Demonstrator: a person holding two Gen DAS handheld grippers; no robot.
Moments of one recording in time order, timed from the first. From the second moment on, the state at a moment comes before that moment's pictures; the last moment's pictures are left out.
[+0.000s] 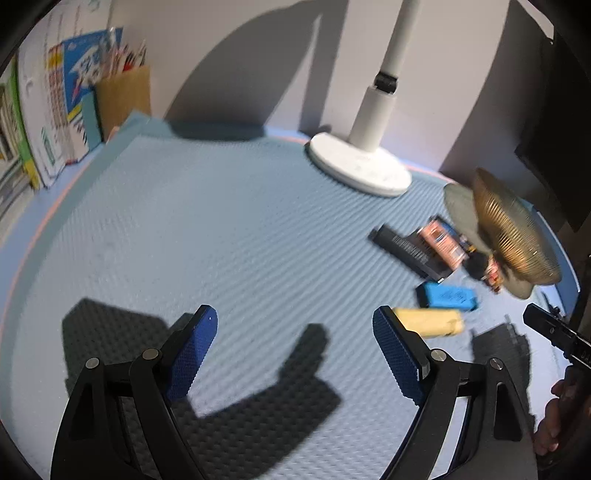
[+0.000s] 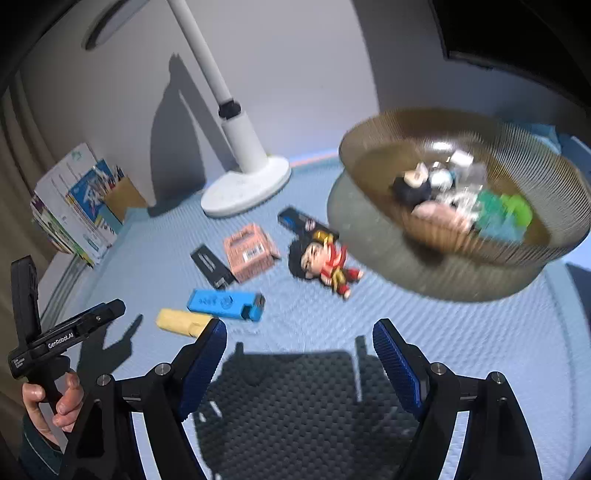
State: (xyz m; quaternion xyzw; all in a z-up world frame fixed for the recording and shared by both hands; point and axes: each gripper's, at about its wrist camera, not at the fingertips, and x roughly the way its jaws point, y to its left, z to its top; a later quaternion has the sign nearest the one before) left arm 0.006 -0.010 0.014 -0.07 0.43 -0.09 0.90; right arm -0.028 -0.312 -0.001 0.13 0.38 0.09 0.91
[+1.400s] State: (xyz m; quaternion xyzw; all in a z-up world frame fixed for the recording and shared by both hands) left arm 0.030 -0.113 0.005 0.19 0.43 -0.35 0.81; right arm 0.043 -0.239 -0.021 -0.12 0.43 0.22 0.87
